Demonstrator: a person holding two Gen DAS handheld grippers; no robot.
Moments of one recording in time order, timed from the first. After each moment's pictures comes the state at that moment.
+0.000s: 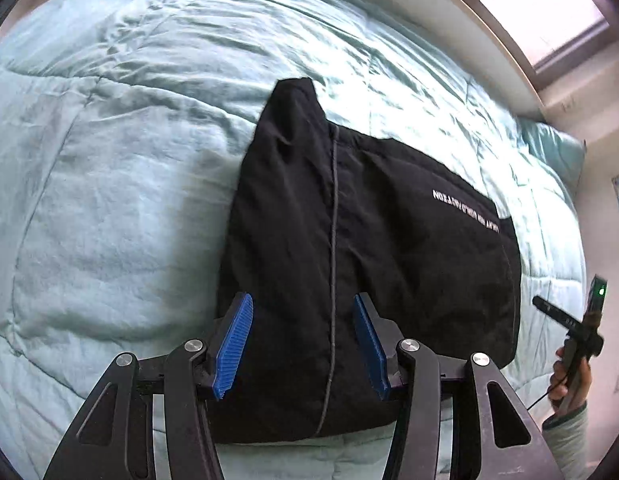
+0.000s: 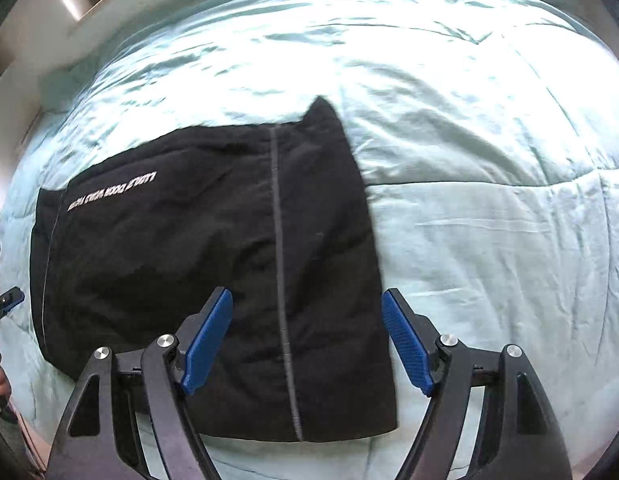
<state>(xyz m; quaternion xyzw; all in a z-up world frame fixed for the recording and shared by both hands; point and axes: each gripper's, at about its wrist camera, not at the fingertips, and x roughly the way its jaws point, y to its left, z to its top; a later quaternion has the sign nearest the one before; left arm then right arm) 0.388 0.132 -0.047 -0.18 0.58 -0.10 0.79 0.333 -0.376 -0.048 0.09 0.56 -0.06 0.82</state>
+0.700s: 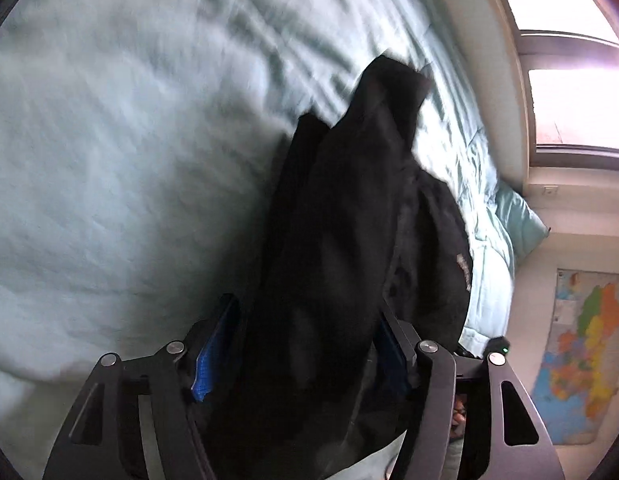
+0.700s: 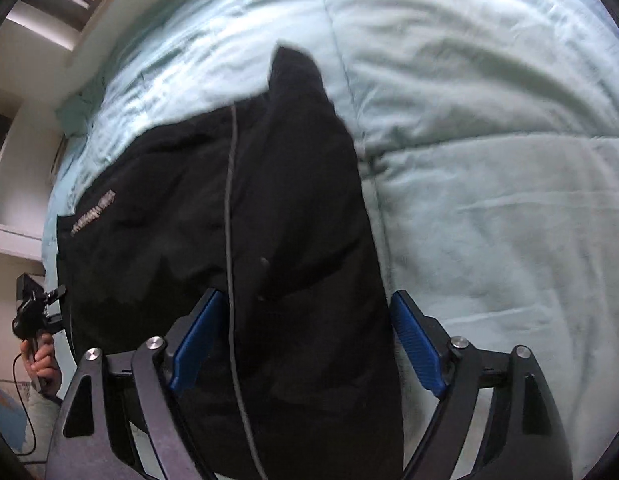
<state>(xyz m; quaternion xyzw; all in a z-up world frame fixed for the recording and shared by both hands) 0.443 0.160 -0.161 -0.39 0.61 -0.14 0.67 0.367 -0.418 -0.137 0.22 0.59 0.03 0.77</state>
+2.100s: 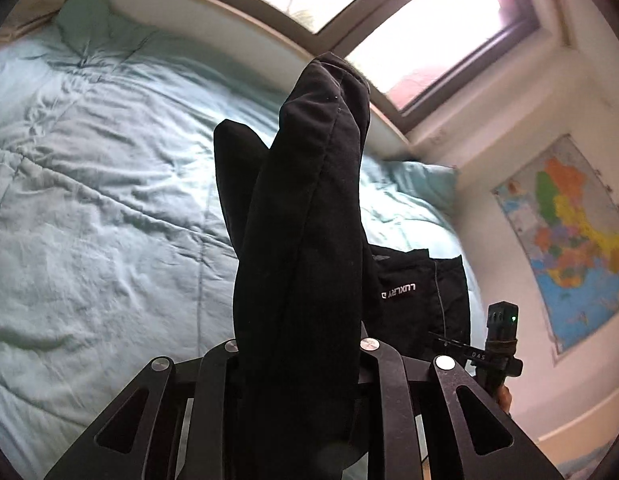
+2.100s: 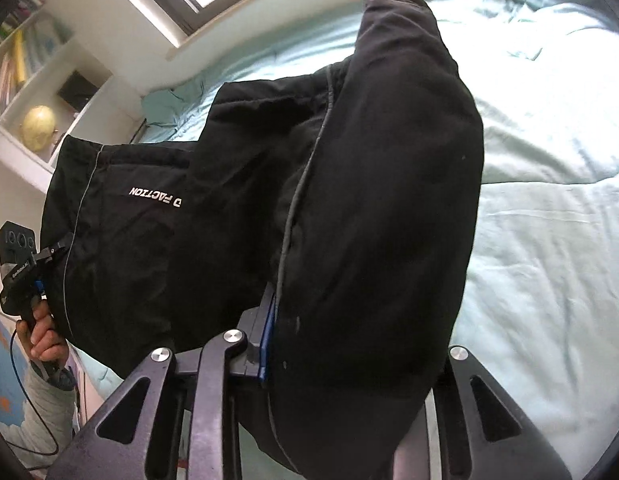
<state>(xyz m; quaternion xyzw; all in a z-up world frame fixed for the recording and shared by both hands) 0.332 0.055 0.060 -0.25 0.42 -0.28 0.83 0.256 -0.304 0.005 0.16 0.49 0.10 0.85</state>
